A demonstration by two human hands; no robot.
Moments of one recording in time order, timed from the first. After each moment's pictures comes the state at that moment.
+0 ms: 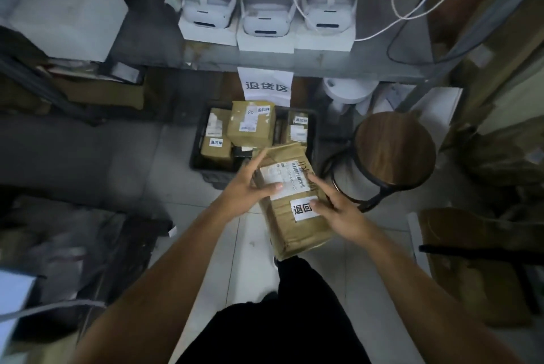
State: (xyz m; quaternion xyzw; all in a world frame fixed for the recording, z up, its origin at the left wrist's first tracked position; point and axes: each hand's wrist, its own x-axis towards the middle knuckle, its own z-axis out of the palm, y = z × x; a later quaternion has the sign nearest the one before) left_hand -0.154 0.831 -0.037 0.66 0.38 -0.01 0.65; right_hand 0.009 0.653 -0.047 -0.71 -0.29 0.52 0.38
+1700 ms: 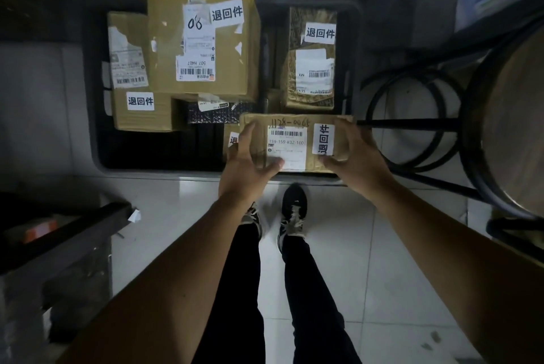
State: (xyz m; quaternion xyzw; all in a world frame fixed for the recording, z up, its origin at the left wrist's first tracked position) left_hand -0.016 0.959 -0.442 0.69 0.53 -0.10 0.48; right_hand 0.165 0.821 -0.448 -0.86 -0.26 0.41 0.16
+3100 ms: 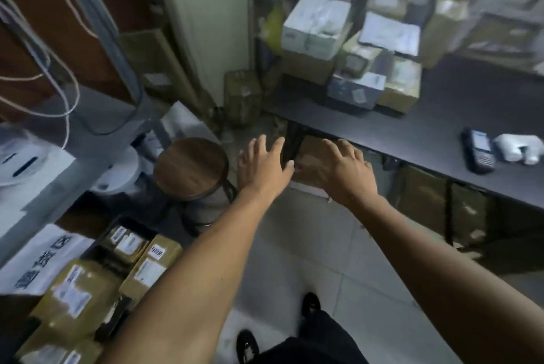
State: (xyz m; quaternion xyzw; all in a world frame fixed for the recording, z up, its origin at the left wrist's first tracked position) left_hand 0.008 0.575 0.056 0.97 -0.18 -0.05 0.17; right_hand -0.063 0.410 0.061 -0.98 0.18 0.00 0.11
